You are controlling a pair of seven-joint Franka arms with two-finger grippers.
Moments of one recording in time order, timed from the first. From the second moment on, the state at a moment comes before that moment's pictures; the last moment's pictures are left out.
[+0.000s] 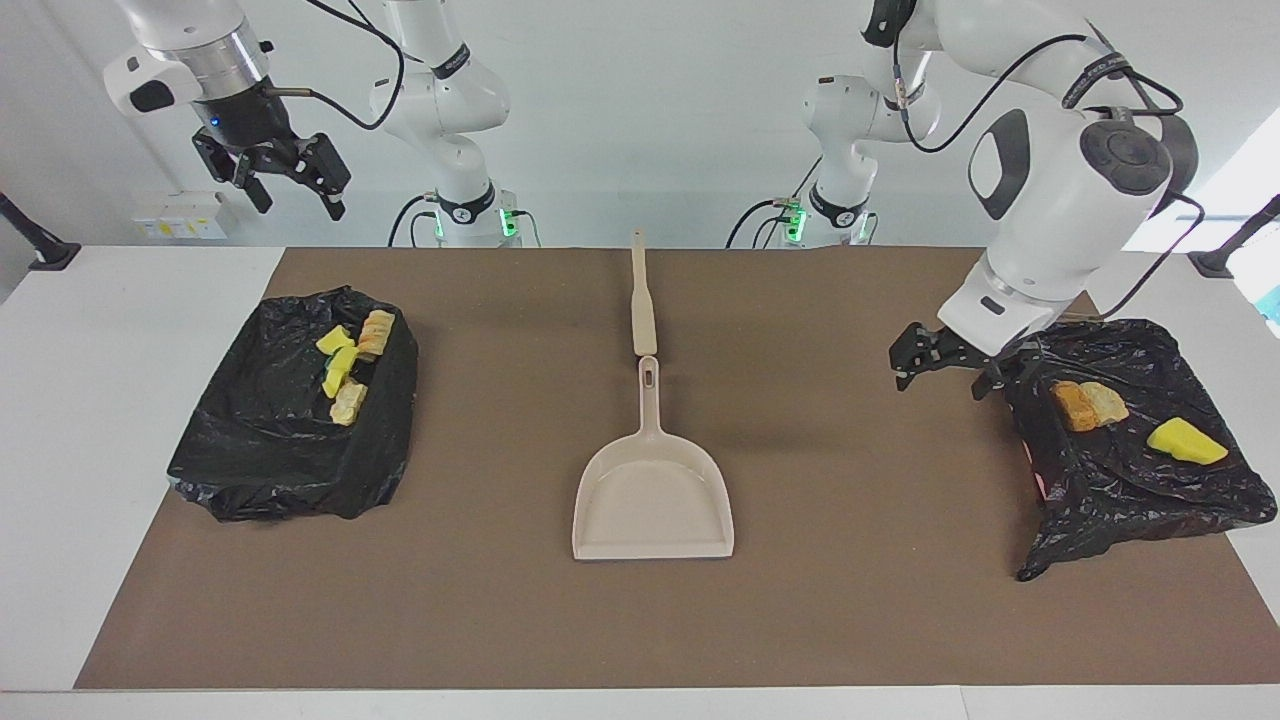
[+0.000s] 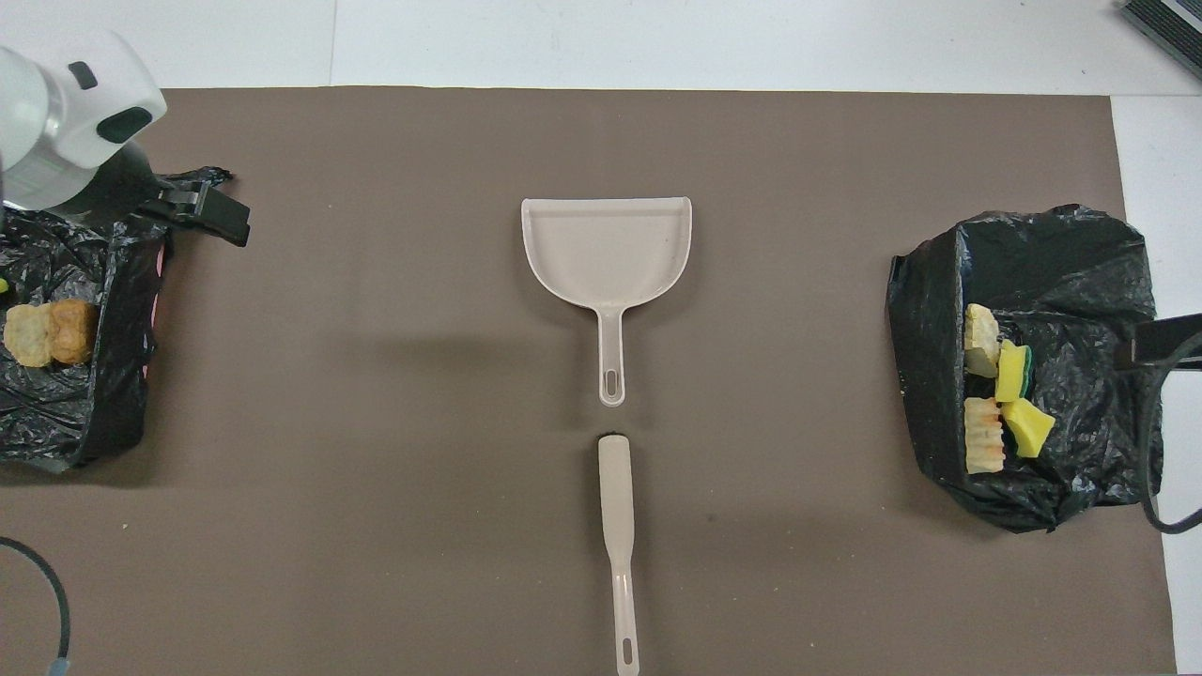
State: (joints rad) left arm -0.16 0.26 0.07 -1.37 -0.06 1.63 0.13; right arm 0.12 -0.13 -0.19 -1.60 0.00 1.47 0.12
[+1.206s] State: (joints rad) left arm -0.04 0.01 0.04 -1.54 -0.05 1.52 0.16; right arm 0.12 -0.13 -0.18 -1.60 -0.01 1.47 0.05
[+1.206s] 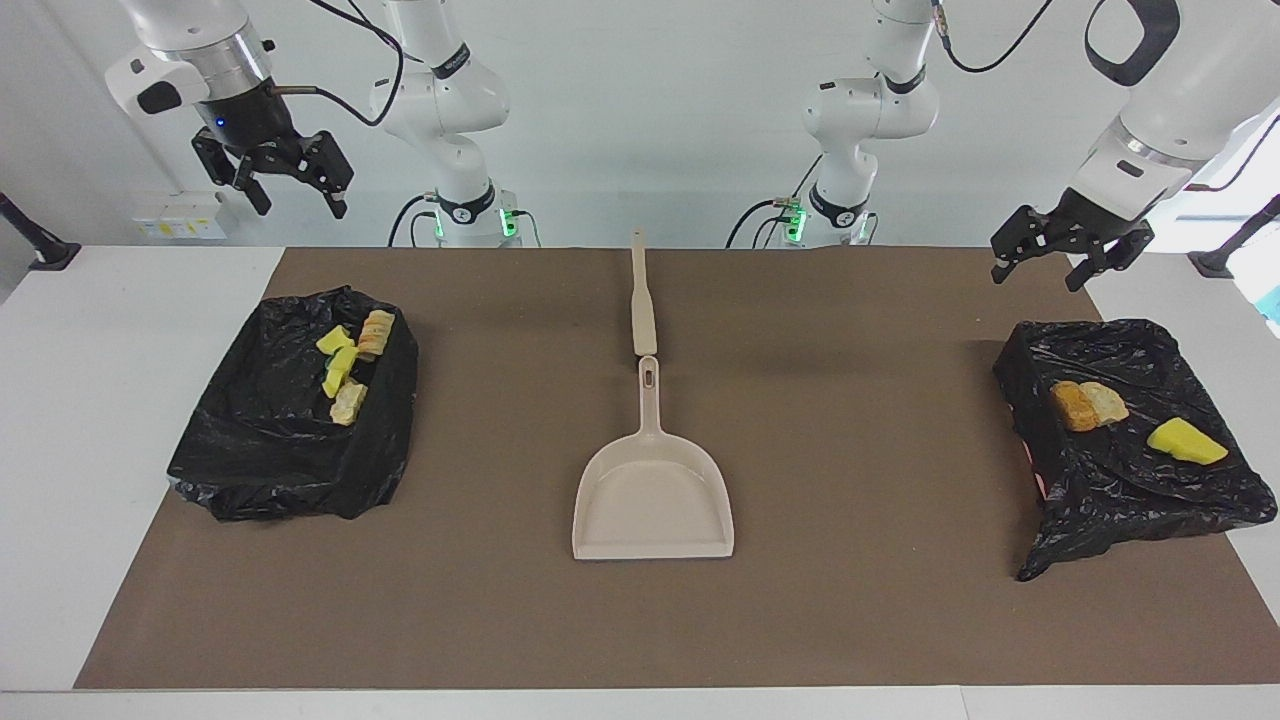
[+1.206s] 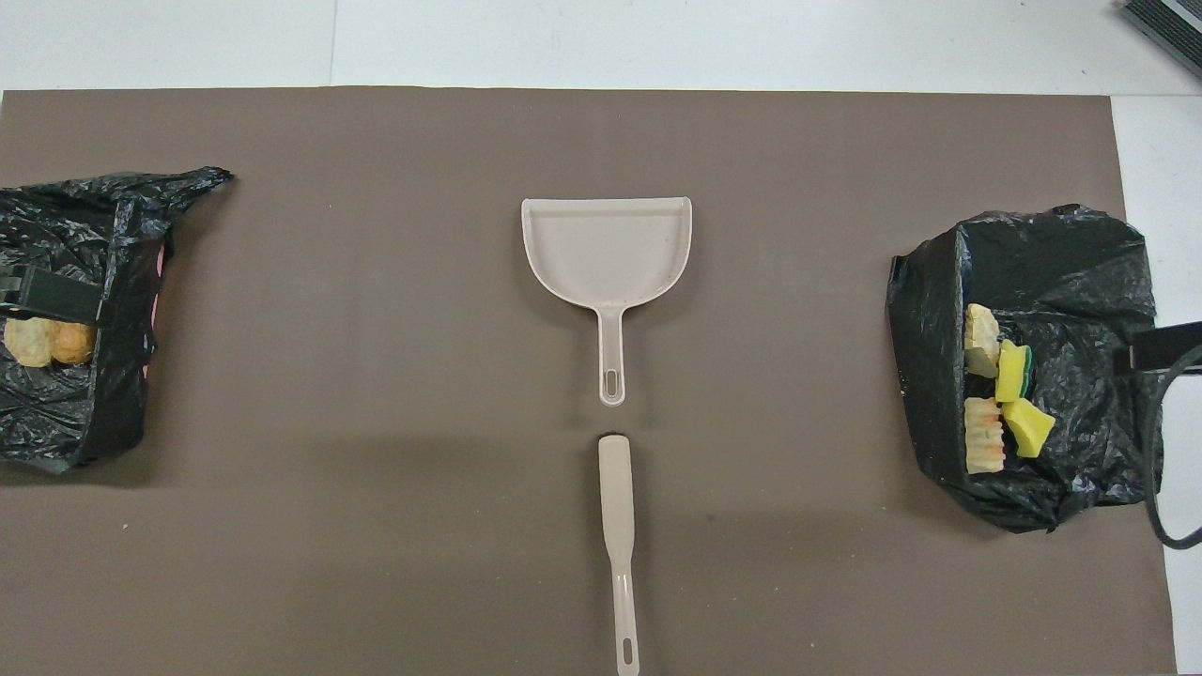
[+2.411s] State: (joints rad) left arm -0.04 -0.03 0.03 -1.59 -0.03 1.52 0.16; right arm 0.12 -0.13 -0.18 -1.60 -0.01 1.47 0.05
